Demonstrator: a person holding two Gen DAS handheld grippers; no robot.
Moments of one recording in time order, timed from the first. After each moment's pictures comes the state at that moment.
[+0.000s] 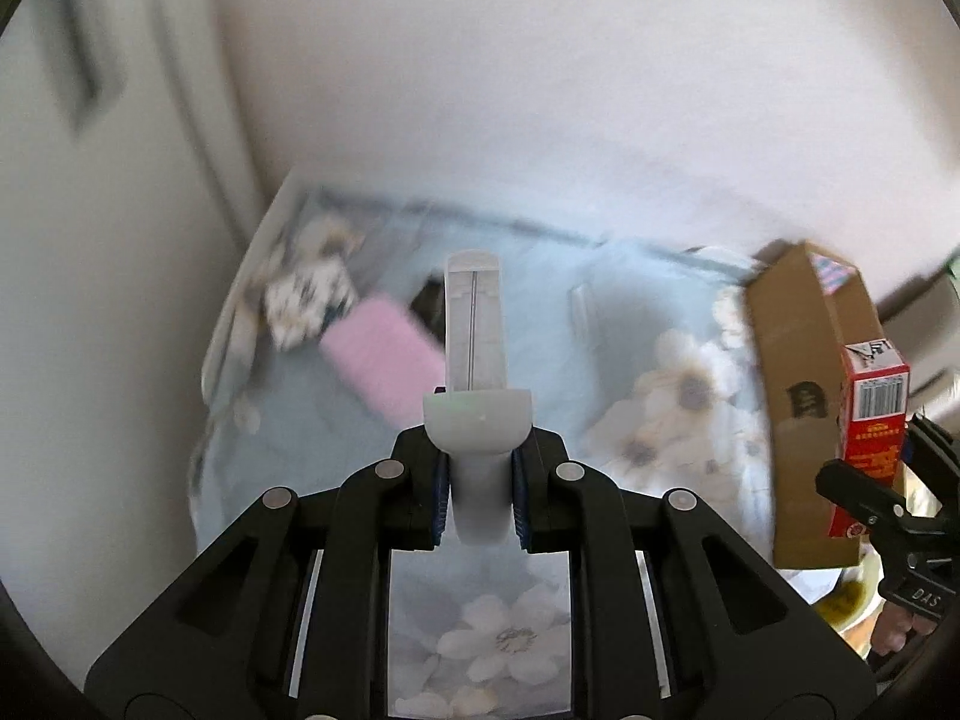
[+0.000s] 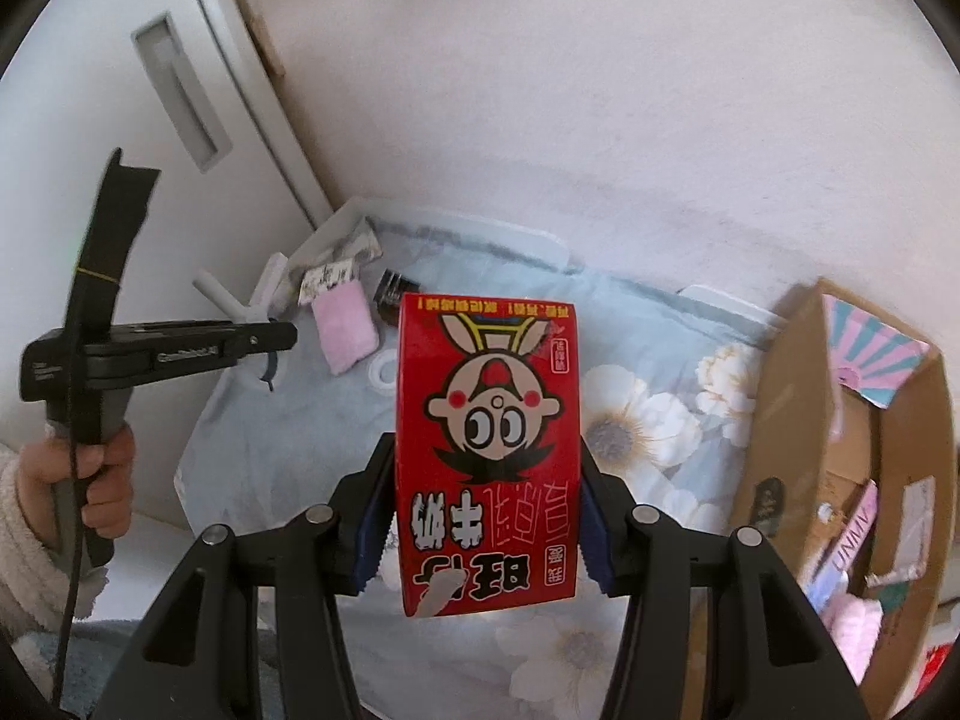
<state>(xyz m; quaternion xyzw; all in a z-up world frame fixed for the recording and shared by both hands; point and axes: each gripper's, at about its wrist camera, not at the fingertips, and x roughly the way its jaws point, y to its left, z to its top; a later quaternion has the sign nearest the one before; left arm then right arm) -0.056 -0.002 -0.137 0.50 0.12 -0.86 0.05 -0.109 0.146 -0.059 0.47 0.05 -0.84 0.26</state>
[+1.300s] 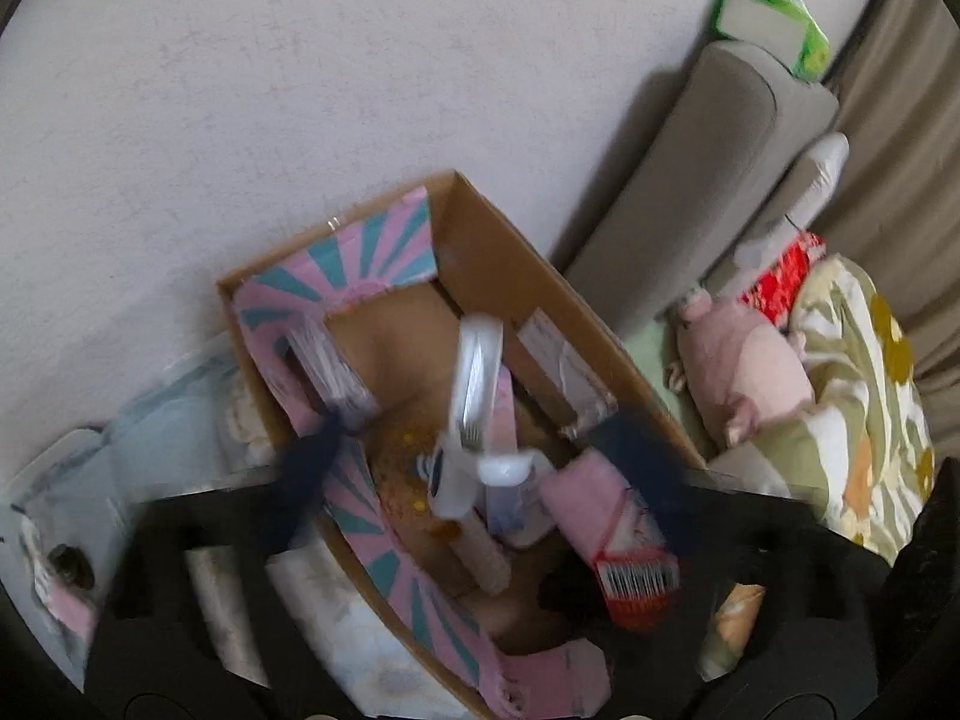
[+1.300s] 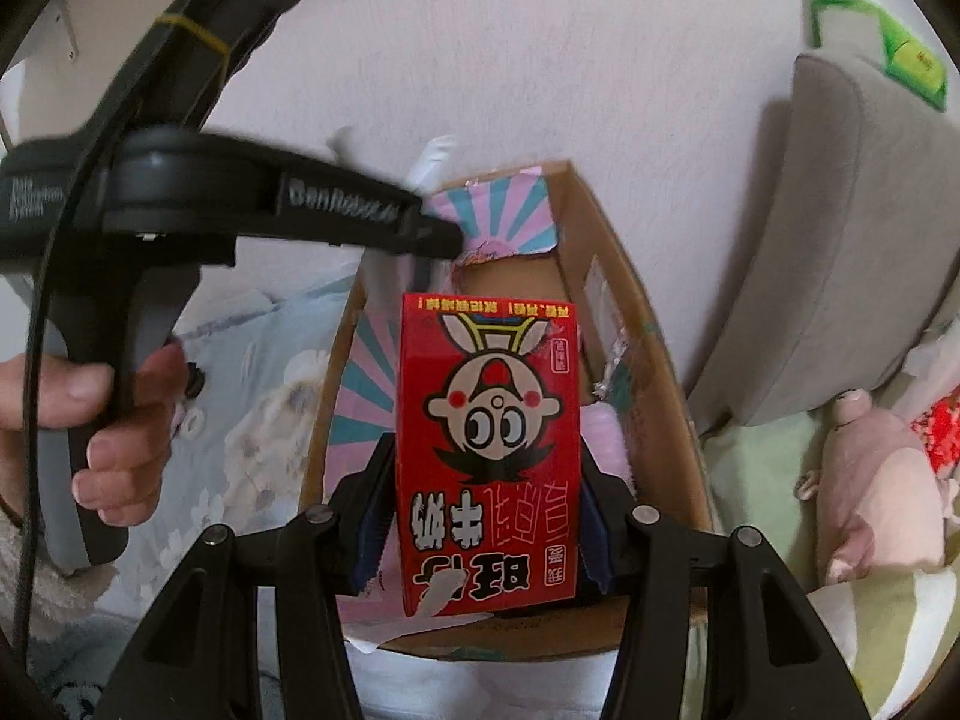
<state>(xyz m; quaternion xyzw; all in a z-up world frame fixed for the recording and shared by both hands) -0.180 0.352 -0.120 0.51 -0.03 -0.83 -0.23 -0.060 0.368 -0.082 0.46 -0.10 -0.88 0.05</state>
